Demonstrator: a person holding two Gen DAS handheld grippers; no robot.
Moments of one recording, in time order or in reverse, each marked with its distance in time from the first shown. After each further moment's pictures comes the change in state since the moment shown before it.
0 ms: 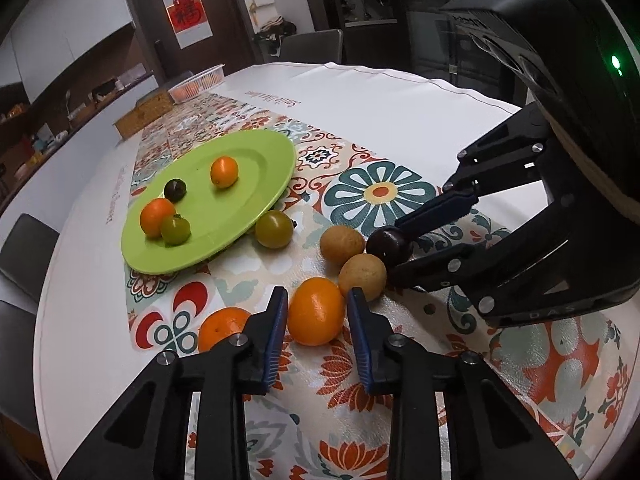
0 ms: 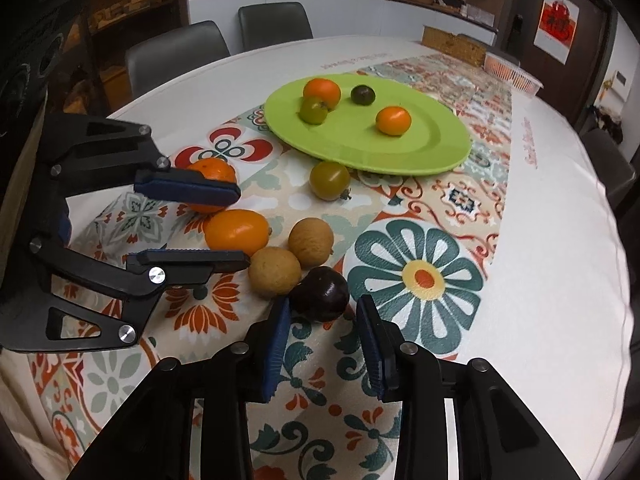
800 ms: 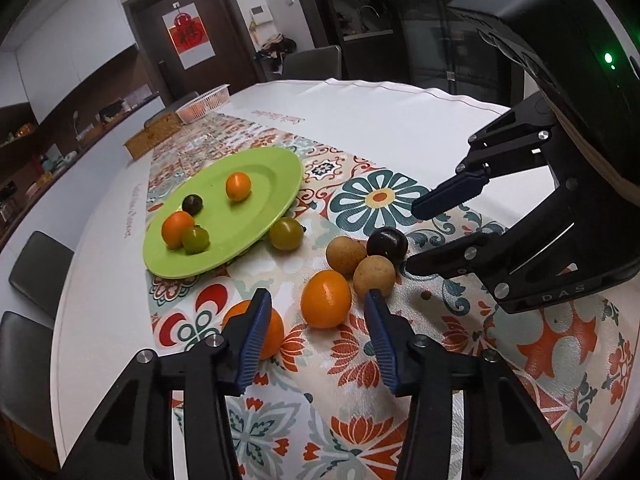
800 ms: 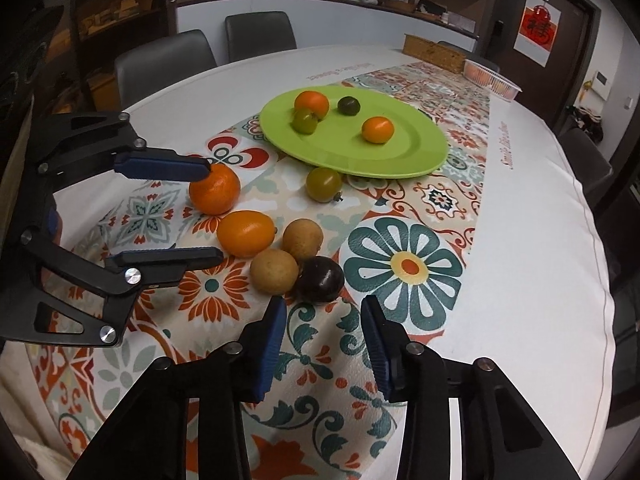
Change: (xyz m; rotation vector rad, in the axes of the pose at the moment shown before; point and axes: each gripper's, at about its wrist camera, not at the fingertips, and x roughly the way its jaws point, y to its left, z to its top) left arm -0.022 -0.006 -0.012 0.046 -0.058 0.037; right arm -0.021 0.014 -0.008 -0.014 -0.030 -0.090
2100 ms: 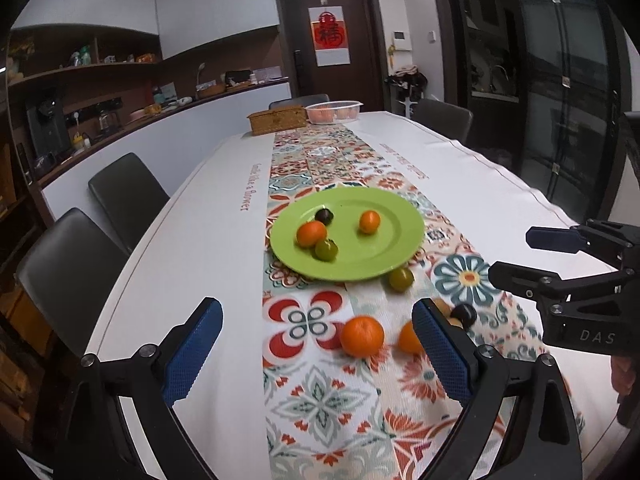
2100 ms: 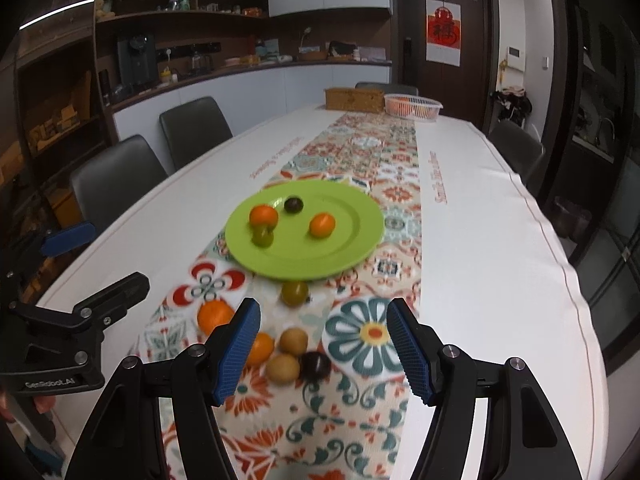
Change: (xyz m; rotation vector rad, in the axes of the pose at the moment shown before) left arm -0.073 0.057 0.002 -0.405 -0.073 0.275; right arm -0.067 -0.008 0.030 0.311 -0.205 -0.119
